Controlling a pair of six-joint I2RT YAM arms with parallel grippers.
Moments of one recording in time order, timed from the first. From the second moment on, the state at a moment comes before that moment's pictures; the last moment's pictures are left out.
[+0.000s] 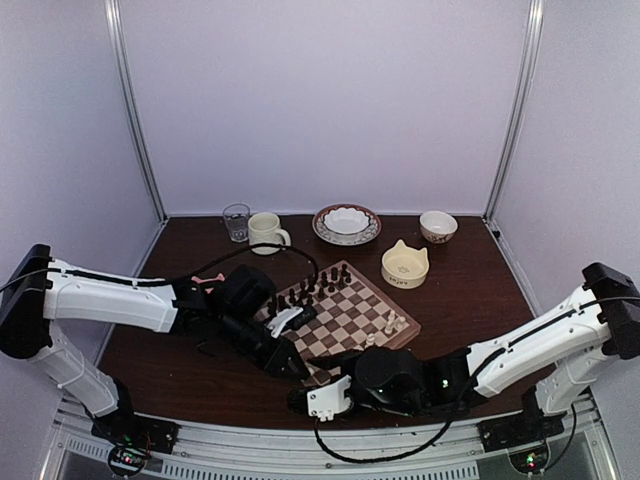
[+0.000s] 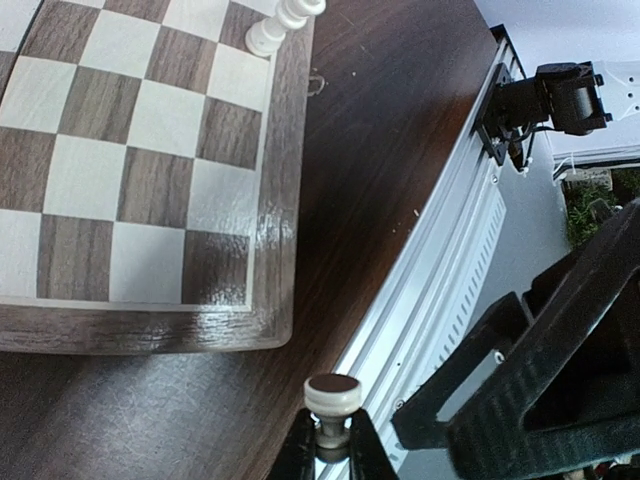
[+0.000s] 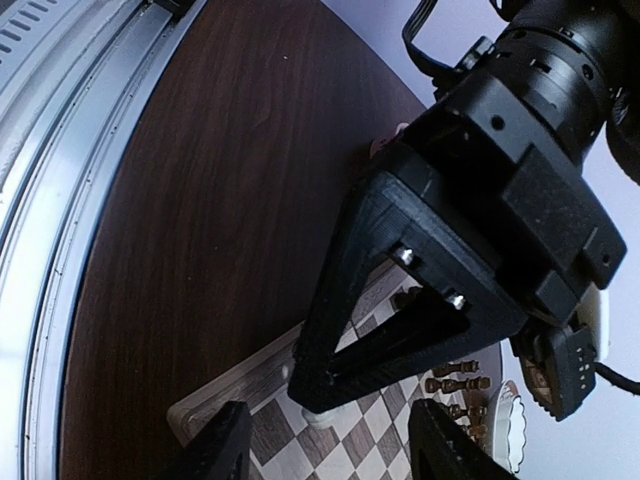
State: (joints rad) left arm -1.02 1.50 0.86 -0.26 0.53 -0.49; right arm 1.47 1.55 0.76 0.28 0.39 -0.73
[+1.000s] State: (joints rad) left arm -1.05 1.53 0.88 -0.25 0.54 -0.50; right arm 1.41 1.63 0.82 0.19 0.41 -0.67
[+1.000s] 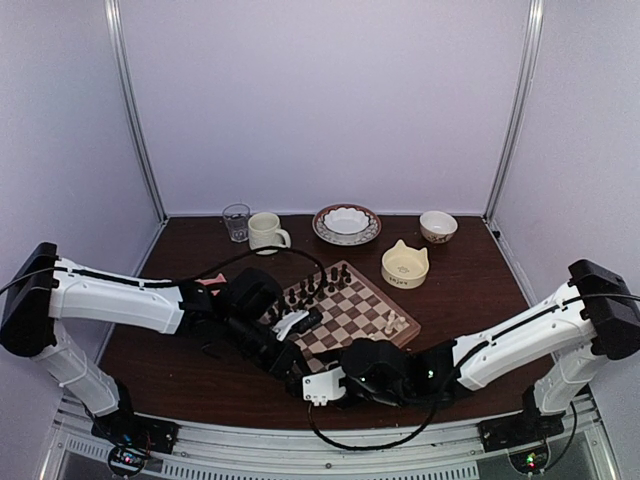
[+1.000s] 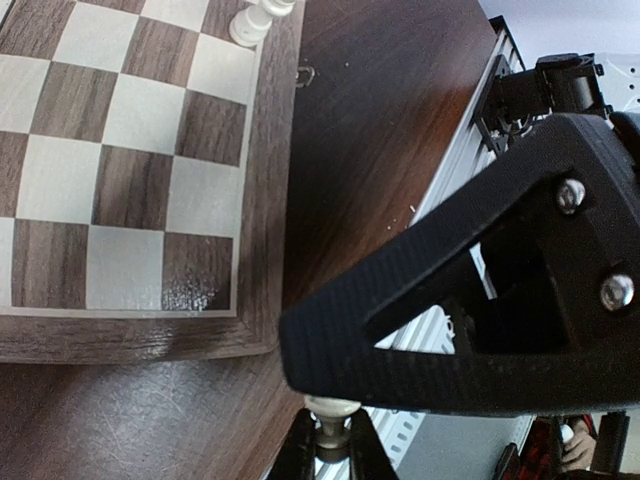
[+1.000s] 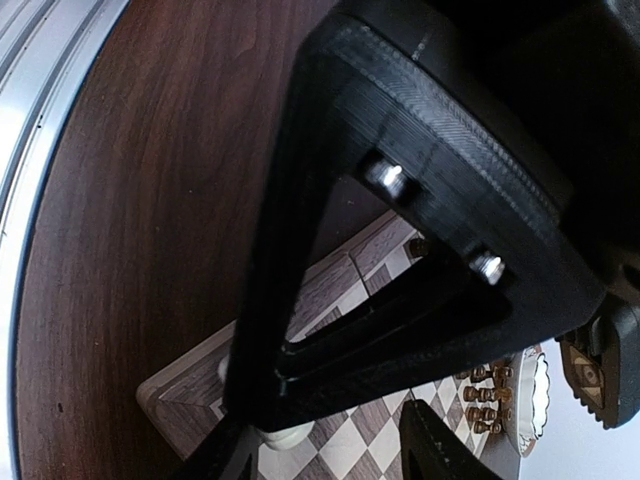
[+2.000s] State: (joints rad) left arm -1.05 1.53 0.88 -0.22 0.56 -0.51; right arm 1.41 1.63 0.84 0.13 0.36 -0.64
